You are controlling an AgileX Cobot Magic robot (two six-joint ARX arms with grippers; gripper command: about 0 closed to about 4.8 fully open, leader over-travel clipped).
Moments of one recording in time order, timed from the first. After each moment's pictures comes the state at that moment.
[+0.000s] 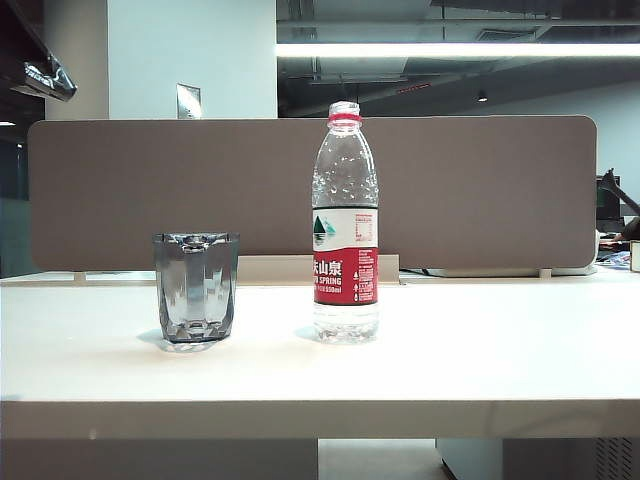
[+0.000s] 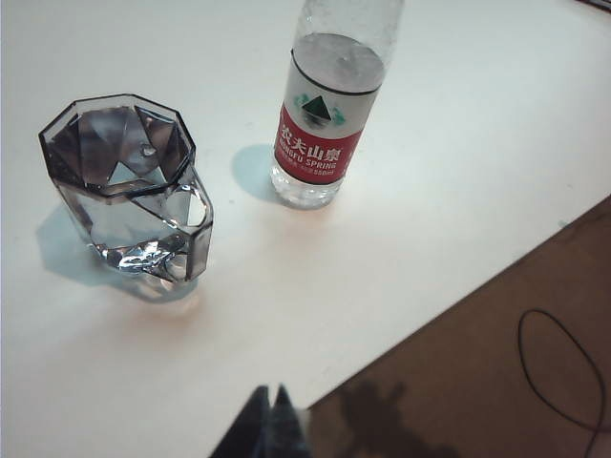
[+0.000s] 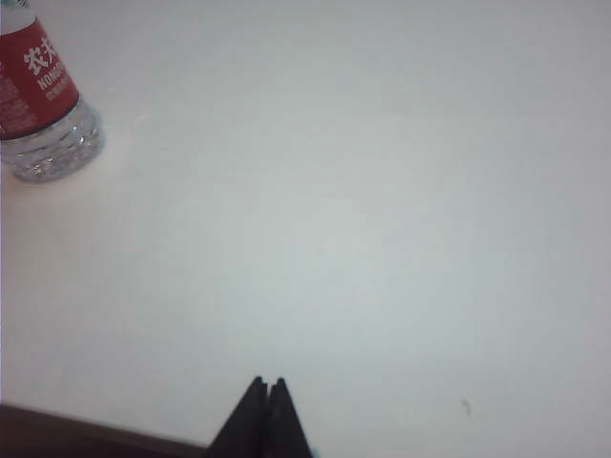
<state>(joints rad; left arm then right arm) -0.41 0.63 0.61 -0.46 0.29 -0.06 0.27 0.28 0.01 -0.09 0.06 0.11</state>
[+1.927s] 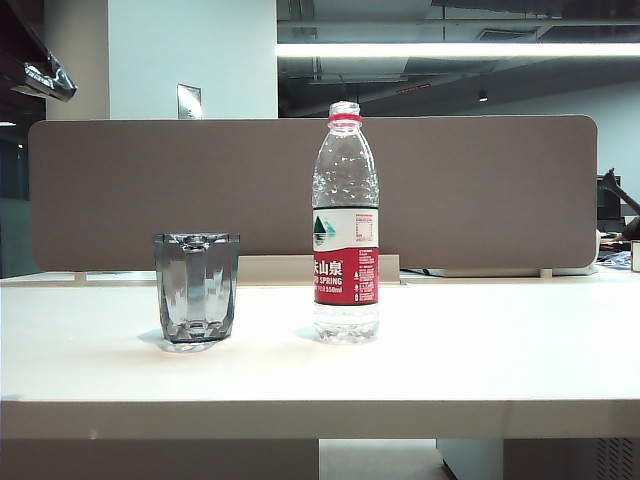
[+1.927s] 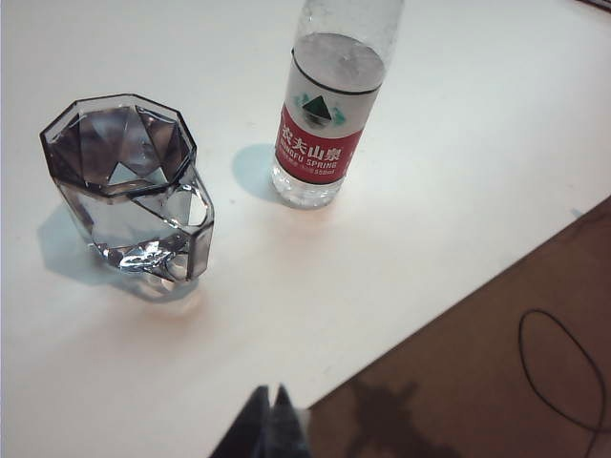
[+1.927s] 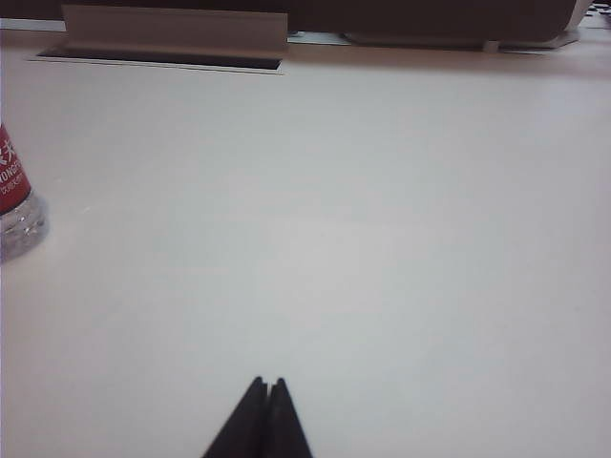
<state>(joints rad) -0.41 0.63 0.61 -0.46 0.29 -0.06 0.23 0.00 0.01 -0.19 0.13 -0.01</state>
